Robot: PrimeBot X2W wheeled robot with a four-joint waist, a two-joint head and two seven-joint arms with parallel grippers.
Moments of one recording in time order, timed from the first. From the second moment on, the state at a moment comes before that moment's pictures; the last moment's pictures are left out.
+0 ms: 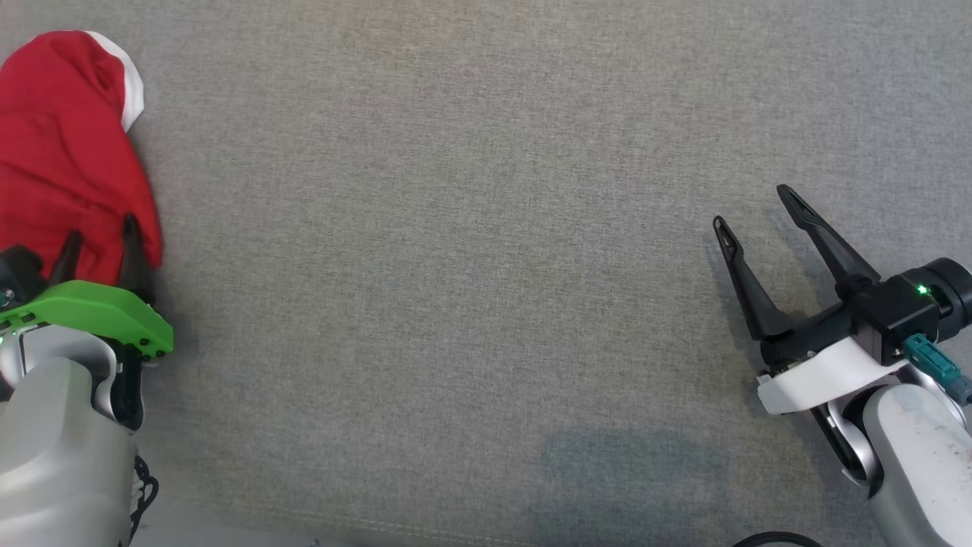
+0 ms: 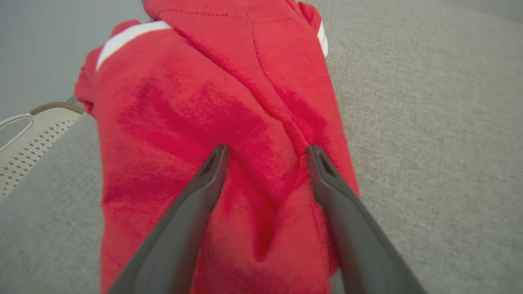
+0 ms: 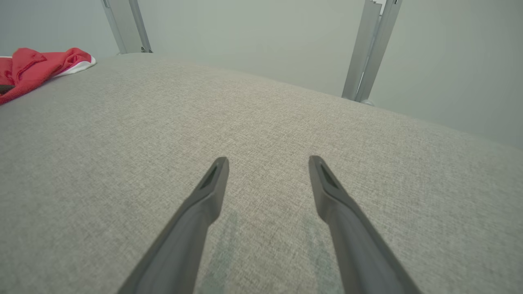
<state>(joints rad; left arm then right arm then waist) -0.69 0.30 -0.11 0.99 -0.54 -0.12 -0.26 -0.27 -0.36 0.23 0.05 0.16 0.13 -0.25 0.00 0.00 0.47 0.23</state>
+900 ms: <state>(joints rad) -0.66 0.13 -0.28 0.79 -0.43 -0.13 -0.26 -0.27 -0.16 0.23 0.15 0.22 0.13 -0.26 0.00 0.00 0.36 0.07</state>
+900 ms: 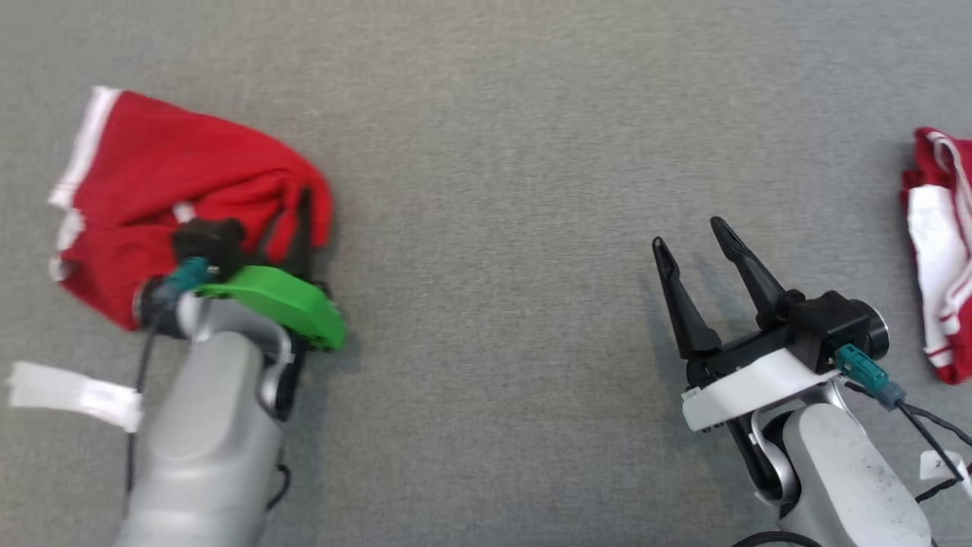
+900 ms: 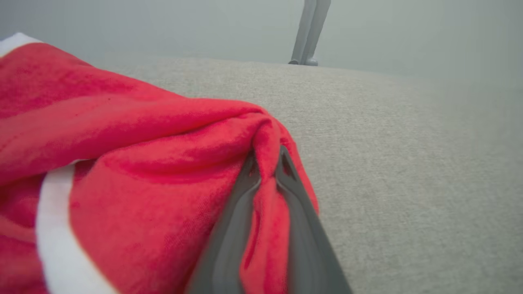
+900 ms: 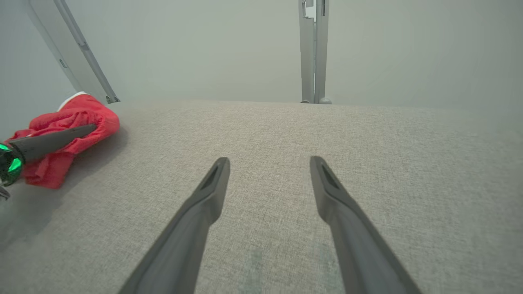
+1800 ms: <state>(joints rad) -0.52 0.09 -0.51 0.68 -0.49 -0.04 -0.26 -0.20 -0.07 0.18 0.21 0.23 0.13 -0.26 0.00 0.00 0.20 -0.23</state>
